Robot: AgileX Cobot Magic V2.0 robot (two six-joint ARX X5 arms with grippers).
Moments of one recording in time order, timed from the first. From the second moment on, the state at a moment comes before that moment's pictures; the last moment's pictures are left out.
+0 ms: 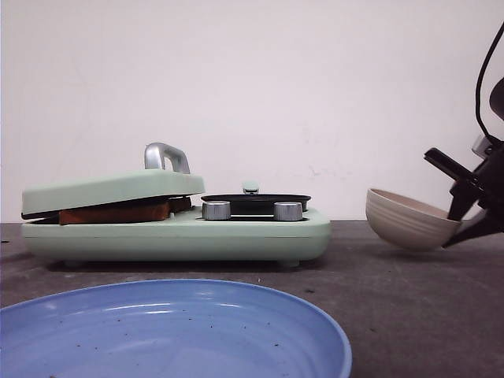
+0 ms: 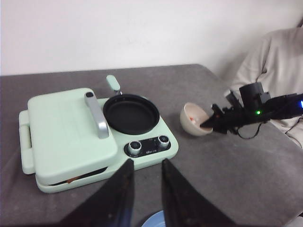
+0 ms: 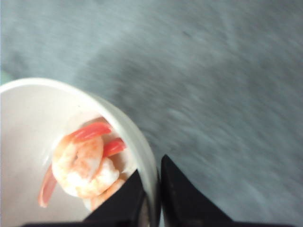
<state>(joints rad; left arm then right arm) -0.42 0.63 1.42 -1.08 0.16 -0.17 -0.06 1.79 0.97 -0.02 -0.49 0.69</state>
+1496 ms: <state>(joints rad) -0.42 0.63 1.42 -1.09 0.15 -0.09 0.54 1.92 1.45 0.16 0.40 -0.05</state>
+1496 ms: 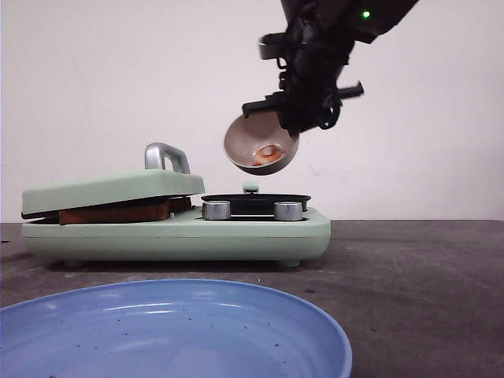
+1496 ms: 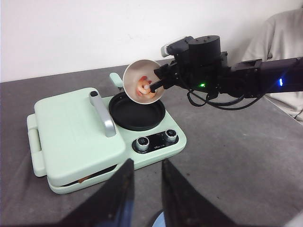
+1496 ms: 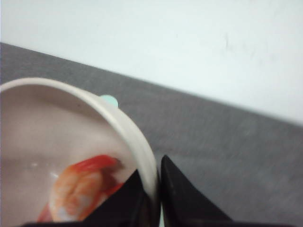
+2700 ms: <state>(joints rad) -0.42 0.63 1.42 -1.09 0.11 -0.09 0.62 1.92 1.54 0.35 0.55 -0.90</state>
